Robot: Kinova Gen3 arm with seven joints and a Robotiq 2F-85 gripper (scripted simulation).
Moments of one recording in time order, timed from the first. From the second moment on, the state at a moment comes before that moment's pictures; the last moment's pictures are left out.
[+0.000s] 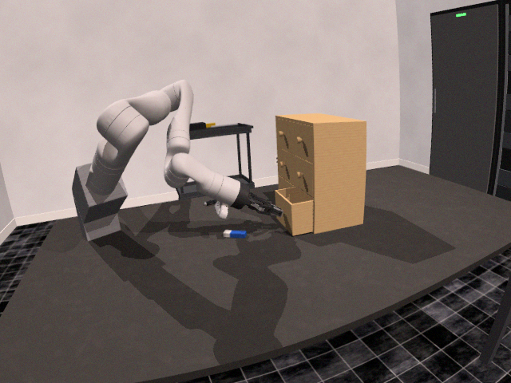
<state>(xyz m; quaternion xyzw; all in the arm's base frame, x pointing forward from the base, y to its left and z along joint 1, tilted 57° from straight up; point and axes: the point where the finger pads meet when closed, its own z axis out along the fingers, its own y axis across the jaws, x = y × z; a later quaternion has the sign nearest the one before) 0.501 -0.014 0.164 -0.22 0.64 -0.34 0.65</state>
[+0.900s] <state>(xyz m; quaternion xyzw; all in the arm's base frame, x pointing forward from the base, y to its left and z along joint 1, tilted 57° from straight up) 0.501 -0.015 0.163 -0.22 0.64 -0.34 0.65</state>
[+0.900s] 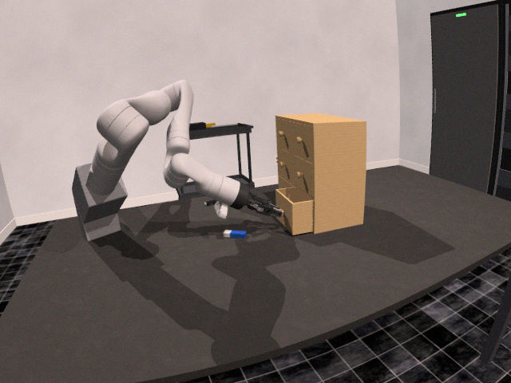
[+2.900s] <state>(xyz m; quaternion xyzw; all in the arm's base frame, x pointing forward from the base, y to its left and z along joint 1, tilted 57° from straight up) 0.455 -0.023 0.136 -0.22 0.64 -0.34 0.65</state>
